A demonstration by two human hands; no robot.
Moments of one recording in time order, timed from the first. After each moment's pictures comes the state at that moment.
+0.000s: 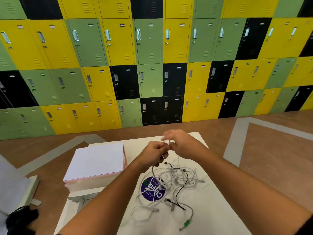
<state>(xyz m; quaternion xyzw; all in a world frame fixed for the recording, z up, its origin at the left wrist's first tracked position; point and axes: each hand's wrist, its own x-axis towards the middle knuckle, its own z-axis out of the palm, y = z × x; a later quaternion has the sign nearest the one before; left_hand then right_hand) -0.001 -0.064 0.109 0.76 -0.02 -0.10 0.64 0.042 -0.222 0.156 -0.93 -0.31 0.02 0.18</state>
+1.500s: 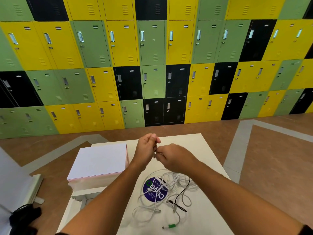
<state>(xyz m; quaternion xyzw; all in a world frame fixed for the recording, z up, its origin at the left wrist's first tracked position) 0.004 -0.048 0.106 0.74 0.03 0.15 0.65 0.005 -0.191 0.137 -0.92 -0.35 0.01 0.16</state>
